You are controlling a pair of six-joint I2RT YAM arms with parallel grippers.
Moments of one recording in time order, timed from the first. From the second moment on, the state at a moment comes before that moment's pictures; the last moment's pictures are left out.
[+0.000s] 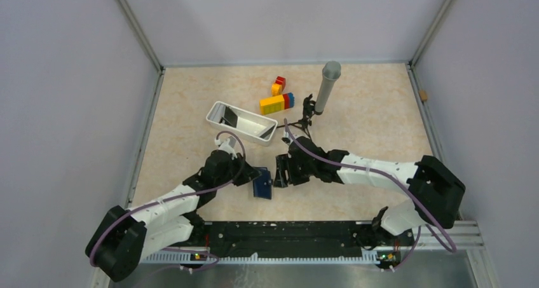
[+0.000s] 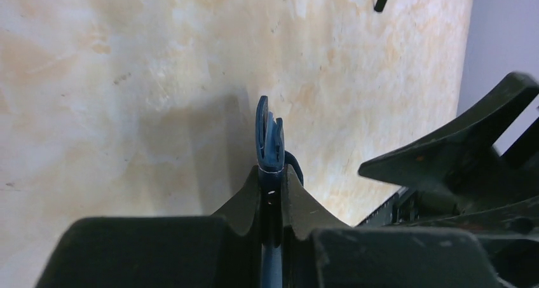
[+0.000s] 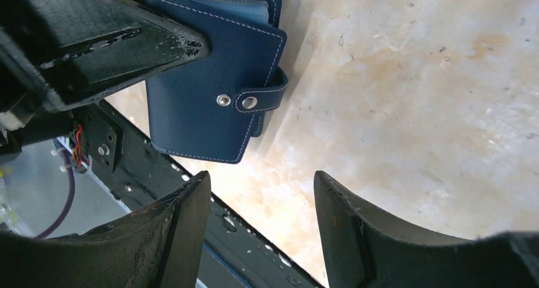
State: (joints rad) left arm -0.59 0.99 0.27 0.14 0.21 -0.91; right arm 0.98 1.41 0.82 -0.24 -0.12 0.67
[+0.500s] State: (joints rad) left arm -0.60 1.04 0.26 0.22 0.14 -0.95; right arm 0.99 1.65 0.90 -0.14 -0.10 0.74
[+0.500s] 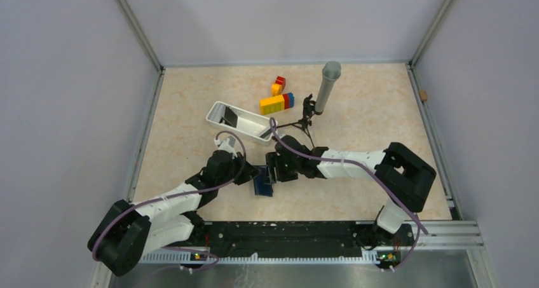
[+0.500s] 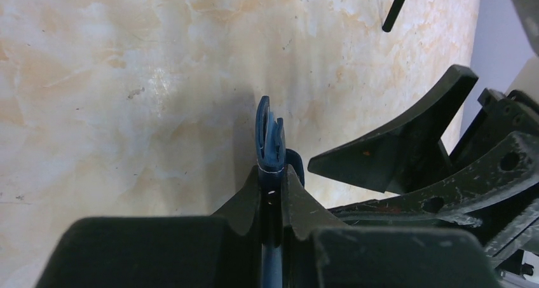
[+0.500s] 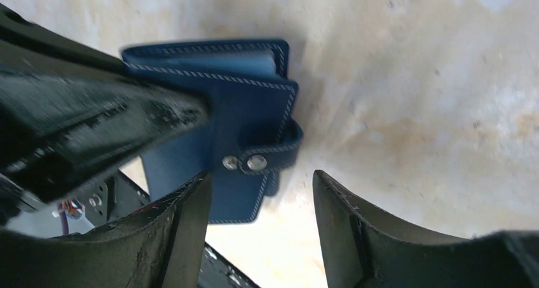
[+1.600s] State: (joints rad) left arm -0.60 0.97 0.36 -0.02 0.04 -0.81; right arm 0.99 1.59 0.97 -0.22 0.05 0.71
